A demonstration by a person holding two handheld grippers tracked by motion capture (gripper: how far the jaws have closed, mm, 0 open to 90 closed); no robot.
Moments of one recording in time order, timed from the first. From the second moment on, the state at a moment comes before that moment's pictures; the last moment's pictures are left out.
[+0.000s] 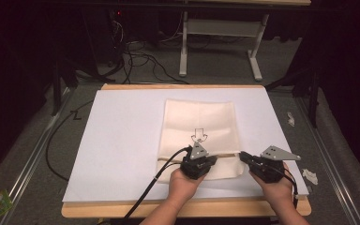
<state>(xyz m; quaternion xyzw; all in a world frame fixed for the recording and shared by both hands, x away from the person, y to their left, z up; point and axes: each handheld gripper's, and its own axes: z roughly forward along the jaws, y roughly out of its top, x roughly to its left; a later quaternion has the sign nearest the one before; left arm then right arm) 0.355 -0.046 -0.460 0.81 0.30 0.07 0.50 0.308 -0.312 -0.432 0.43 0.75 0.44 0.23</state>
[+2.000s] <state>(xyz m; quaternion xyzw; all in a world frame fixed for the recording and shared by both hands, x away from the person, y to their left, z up) 0.355 0.123 -0.472 0.81 0.37 0.11 0.45 0.315 -0.334 -0.446 0.47 0.74 0.43 0.21</state>
